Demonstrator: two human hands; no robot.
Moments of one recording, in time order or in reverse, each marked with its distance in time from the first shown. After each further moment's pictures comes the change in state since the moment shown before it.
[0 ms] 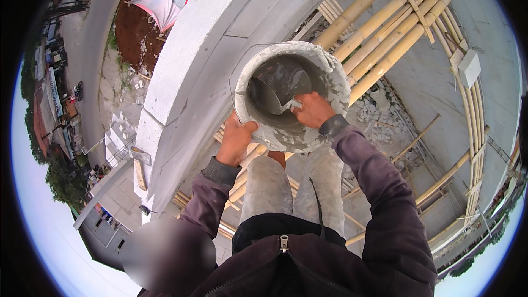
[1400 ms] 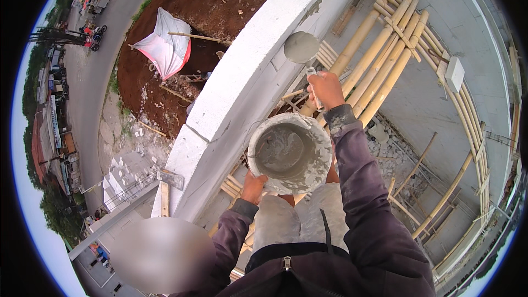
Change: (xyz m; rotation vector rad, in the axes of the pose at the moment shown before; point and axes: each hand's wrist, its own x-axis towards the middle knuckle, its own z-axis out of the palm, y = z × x) left_hand -0.091 -0.111 -0.207 -0.055 0.140 -0.202; right_hand 0.021 -0.186 0.031 0.856 0.584 0.109
